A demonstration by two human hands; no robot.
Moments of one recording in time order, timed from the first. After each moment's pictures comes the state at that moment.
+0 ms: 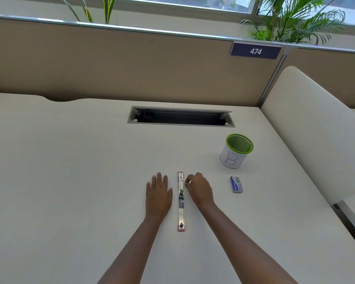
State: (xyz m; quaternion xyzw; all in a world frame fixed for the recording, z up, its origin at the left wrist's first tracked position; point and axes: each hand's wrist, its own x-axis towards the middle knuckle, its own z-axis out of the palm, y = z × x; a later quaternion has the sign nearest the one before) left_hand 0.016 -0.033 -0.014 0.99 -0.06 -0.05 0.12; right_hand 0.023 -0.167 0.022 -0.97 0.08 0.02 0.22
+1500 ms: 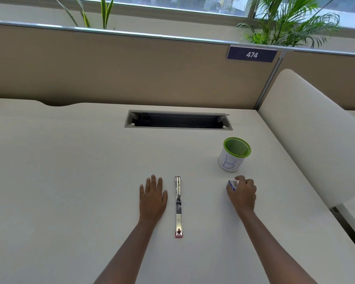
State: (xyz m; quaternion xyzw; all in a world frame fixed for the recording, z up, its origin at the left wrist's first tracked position) left_hand 0.025 -0.027 -0.015 0.99 -0.06 -0.01 0.15; right_hand 0.004 -0.271 0.023 -0.92 0.30 -0.10 0.24
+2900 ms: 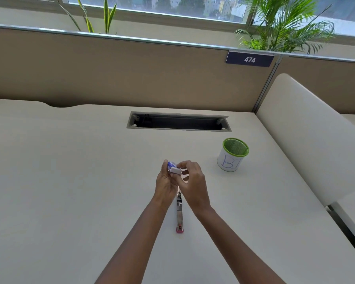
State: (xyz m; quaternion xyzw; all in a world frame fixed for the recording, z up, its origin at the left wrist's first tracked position) left_hand 0.035 -0.061 0.062 0.22 0.14 -0.16 0.95; right_hand -0.011 -0.134 0.095 -0.88 0.00 -0.20 0.43
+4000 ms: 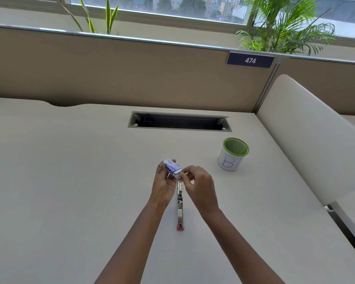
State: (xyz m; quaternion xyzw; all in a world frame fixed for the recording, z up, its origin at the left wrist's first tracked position) left_hand 0.032 -0.054 0.053 0.24 0.10 -0.09 0.96; right_hand -0.023 -0.145 0.102 -0.91 0.00 -0.19 0.36
